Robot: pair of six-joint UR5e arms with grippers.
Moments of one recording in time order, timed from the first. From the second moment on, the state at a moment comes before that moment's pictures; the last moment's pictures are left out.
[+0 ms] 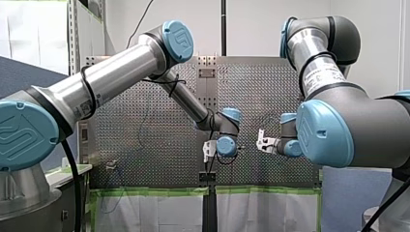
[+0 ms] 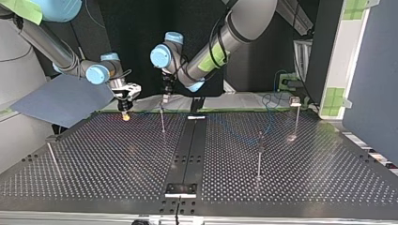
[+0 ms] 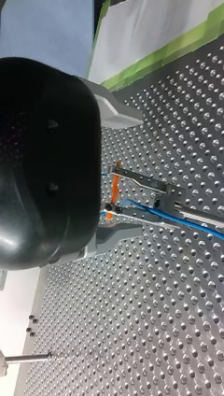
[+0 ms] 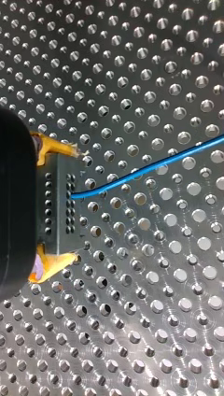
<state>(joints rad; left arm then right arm) -0.79 -2.53 -1.27 -2.71 -2.09 -1.71 1.76 -0.71 1.58 -0.78 1.24 1.73</state>
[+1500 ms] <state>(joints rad) -0.83 -2.41 -1.38 -2.63 -2.14 -1.71 1.76 -0.71 1.58 -0.77 1.24 1.74</state>
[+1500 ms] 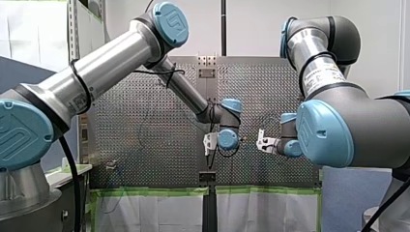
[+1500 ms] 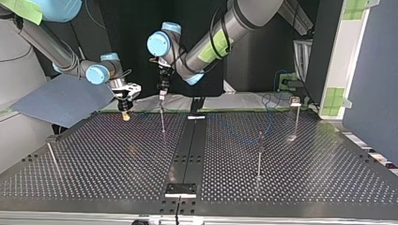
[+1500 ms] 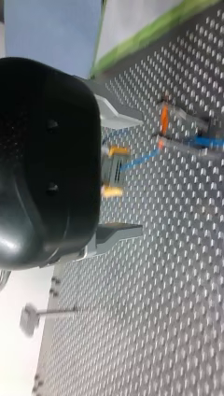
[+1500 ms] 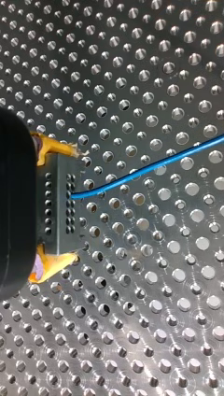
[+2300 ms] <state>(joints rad) -0.84 -2.17 -1.62 -2.39 -2.24 -1.73 1.76 -0.71 1.58 -0.77 1.23 1.73</state>
